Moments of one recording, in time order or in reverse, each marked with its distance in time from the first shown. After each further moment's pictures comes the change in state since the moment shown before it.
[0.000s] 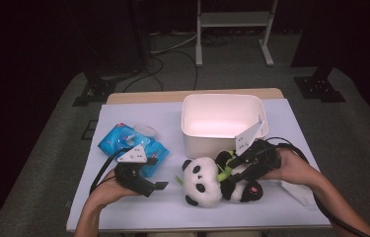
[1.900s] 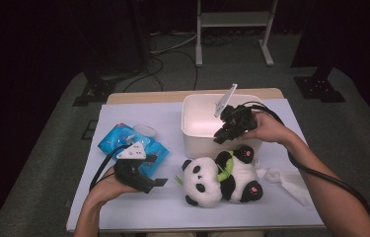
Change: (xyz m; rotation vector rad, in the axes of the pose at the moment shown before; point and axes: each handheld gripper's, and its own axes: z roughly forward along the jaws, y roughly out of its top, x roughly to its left) left arm 0.006 0.004 -0.001 -0.011 0.007 0.002; right arm -0.099 0.049 0.009 0.082 -0.019 0.046
